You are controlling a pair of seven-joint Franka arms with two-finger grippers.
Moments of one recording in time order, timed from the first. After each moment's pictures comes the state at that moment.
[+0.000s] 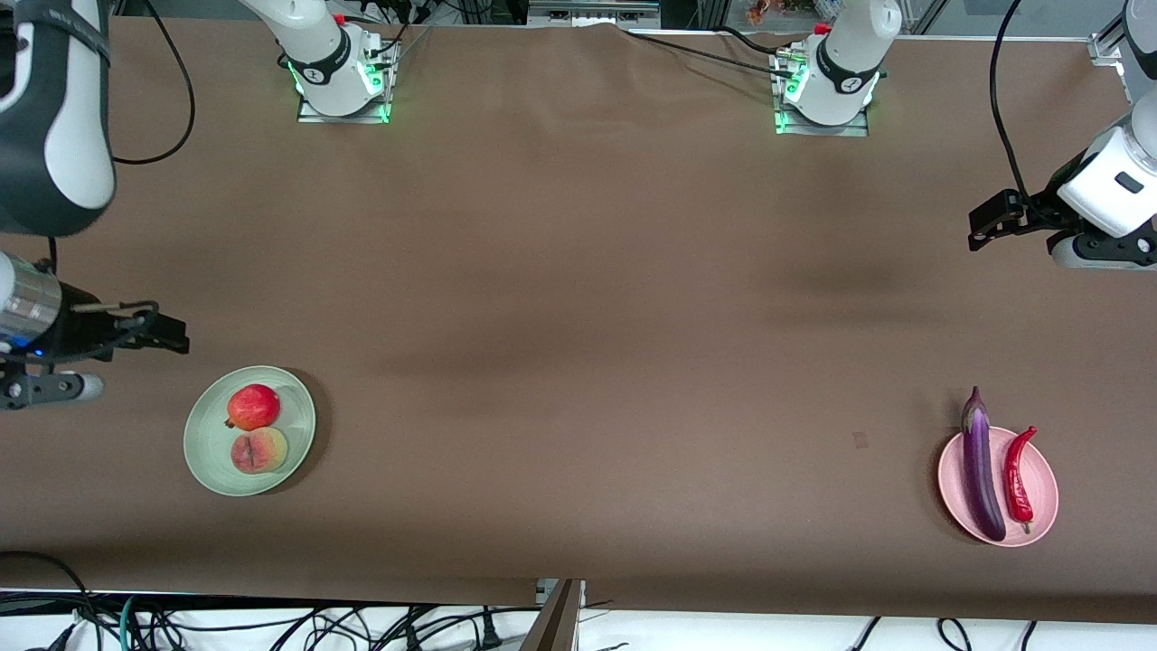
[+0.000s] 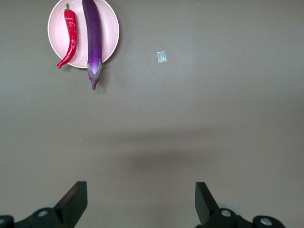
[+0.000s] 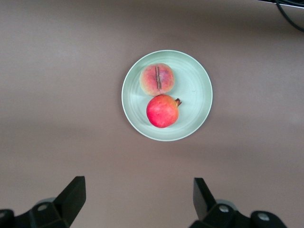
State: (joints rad) left arm 0.02 -0.02 -0.02 -1.73 0.03 1.68 0.03; right arm 0.09 0.43 -0.11 -1.22 0.02 1.63 -0.14
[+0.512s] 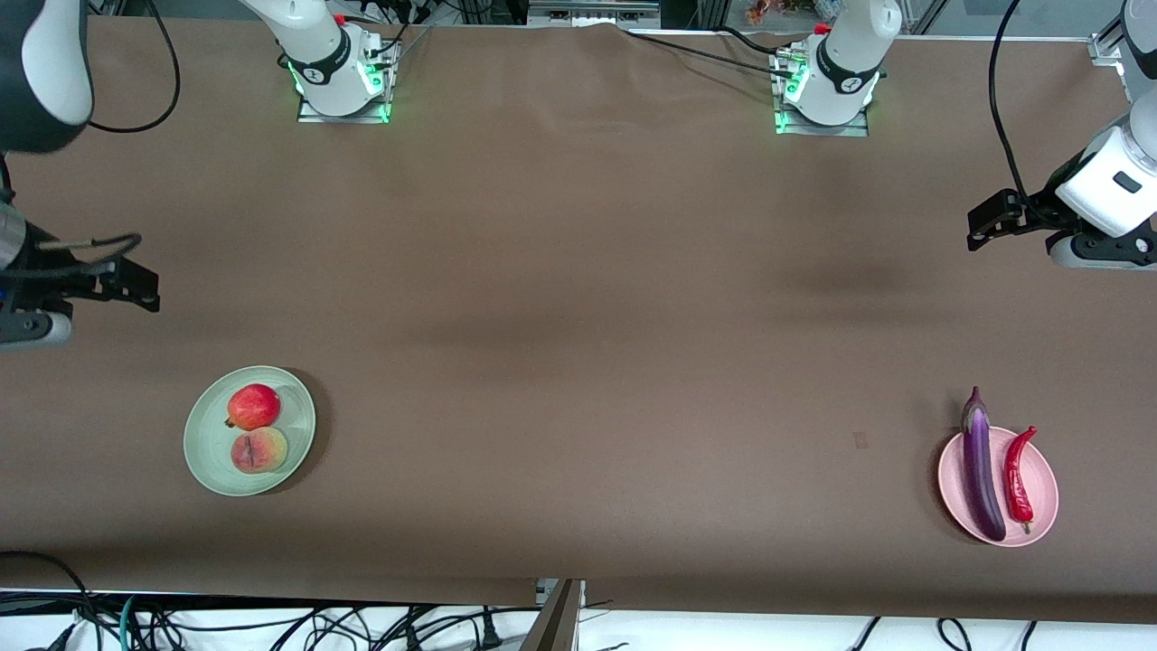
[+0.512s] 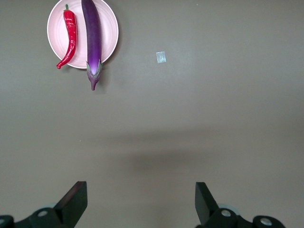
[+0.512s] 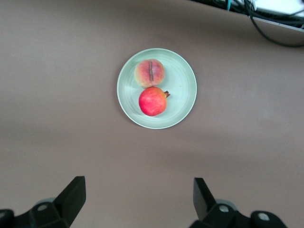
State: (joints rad) left arm 0.02 -0.02 -0.02 -1.73 0.03 1.68 0.03; right arm 0.07 0.26 -0.04 -1.31 -0.08 1.61 -0.14
